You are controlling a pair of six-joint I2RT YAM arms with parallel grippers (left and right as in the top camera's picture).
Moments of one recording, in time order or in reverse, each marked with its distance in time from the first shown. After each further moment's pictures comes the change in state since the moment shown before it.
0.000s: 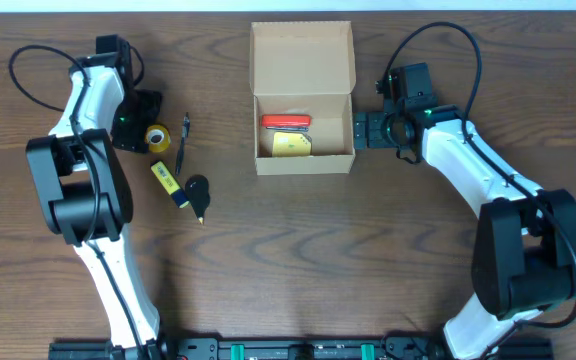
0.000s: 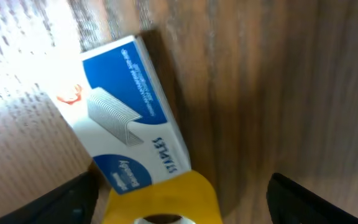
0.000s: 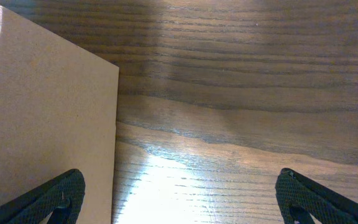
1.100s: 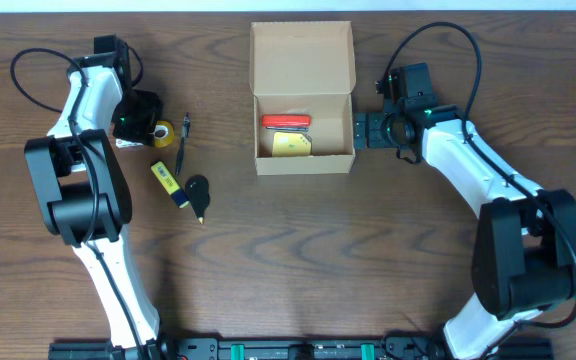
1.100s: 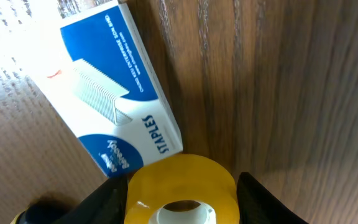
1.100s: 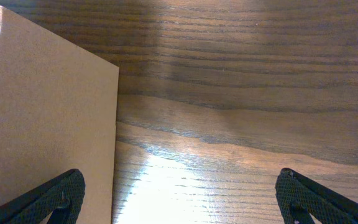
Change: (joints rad) left arm 0.003 -0.015 0.000 -0.009 0.060 -0.002; right arm 0.000 0.000 0.000 0.000 0.000 0.000
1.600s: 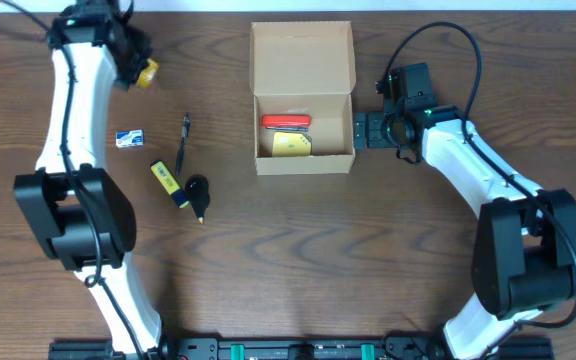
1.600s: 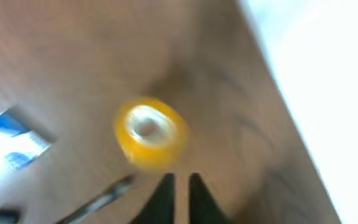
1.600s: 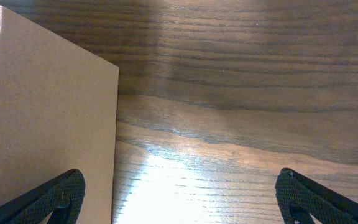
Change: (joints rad) left arm -0.100 -0.180 0.217 0.102 -0.128 0.290; right arm 0.000 0.000 0.000 0.000 0.000 0.000
